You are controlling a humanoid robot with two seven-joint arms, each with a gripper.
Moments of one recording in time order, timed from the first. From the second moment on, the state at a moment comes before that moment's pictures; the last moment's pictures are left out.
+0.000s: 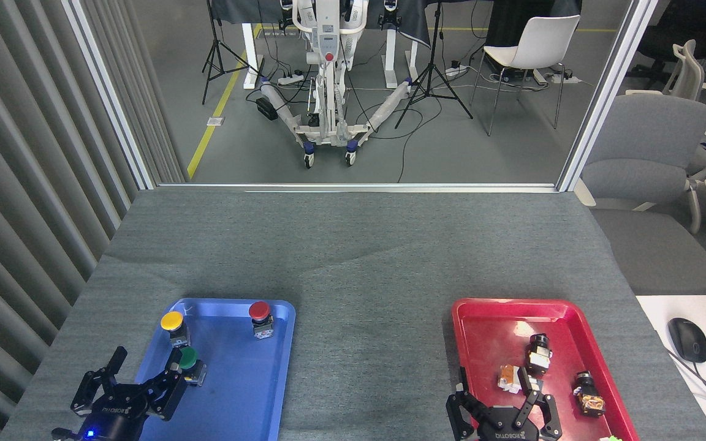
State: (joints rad) left arm 0.05 0.21 0.12 -1.44 -1.25 -0.25 0.17; right arm 0.18 0.19 -0.07 -1.55 1.67 -0.09 -0.21
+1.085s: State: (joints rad) left arm -0.02 0.17 0.05 -1.14 -1.36 -0.25 0.23; right arm 0.18 0.19 -0.07 -1.55 1.67 -0.09 -0.21
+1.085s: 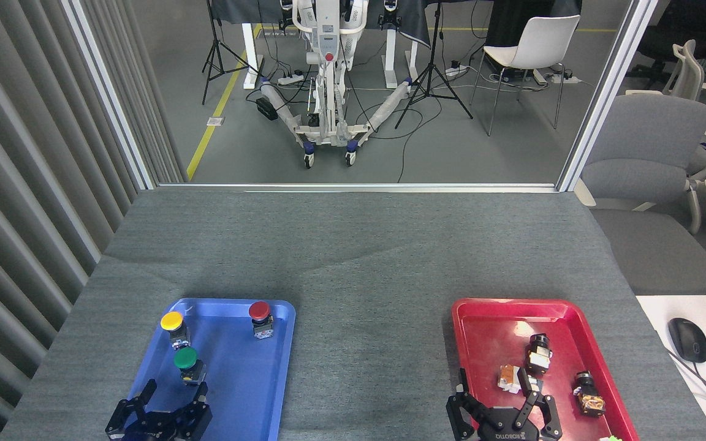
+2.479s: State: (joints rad) left arm -0.12 0.25 -0.02 -1.12 -1.38 -0.58 0.35; right arm 0.18 0.19 -0.07 -1.55 1.66 -0.10 -0.21
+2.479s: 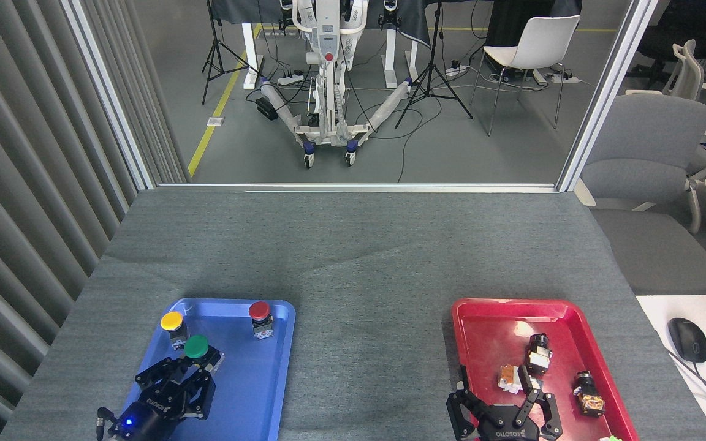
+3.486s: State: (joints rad) left arm -0.39 -0.10 -0.46 -0.78 -1.59 -0.45 0.35; right arm 0.19 0.18 -0.07 -1.55 1.63 -0.09 -0.22
